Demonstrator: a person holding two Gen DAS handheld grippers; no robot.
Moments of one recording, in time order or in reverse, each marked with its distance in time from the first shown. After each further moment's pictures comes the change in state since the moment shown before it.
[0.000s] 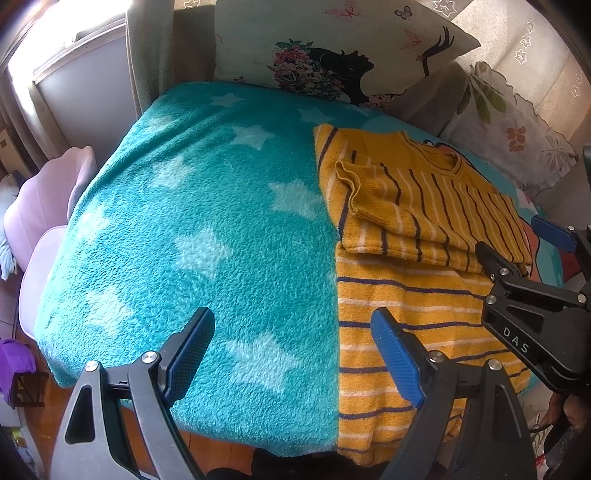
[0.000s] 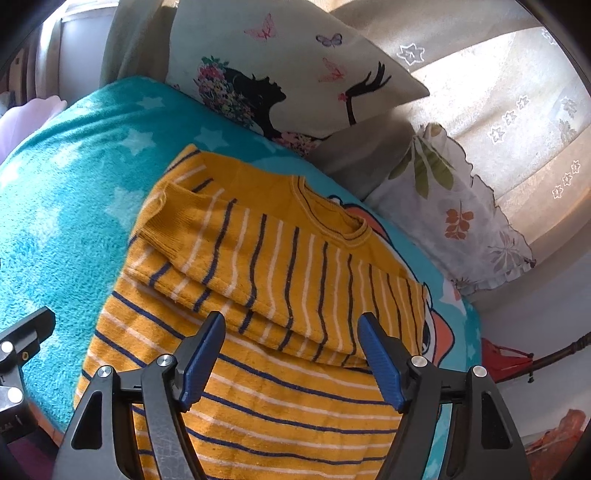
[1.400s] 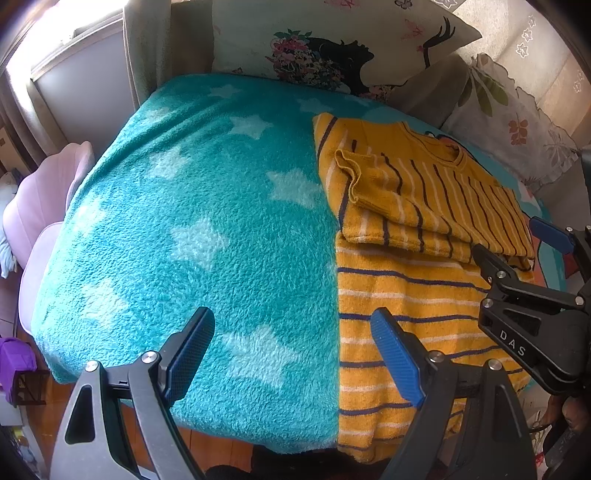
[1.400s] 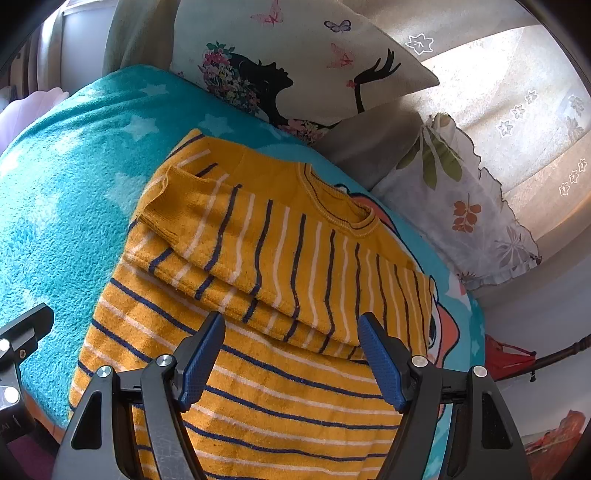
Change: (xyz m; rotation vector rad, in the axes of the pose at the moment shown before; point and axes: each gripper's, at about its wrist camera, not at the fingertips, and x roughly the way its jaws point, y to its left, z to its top) left arm 0.007 0.000 -0.006 0.004 0.025 -0.002; right arm 0.008 0.007 -0.007 -0.012 0.026 0.011
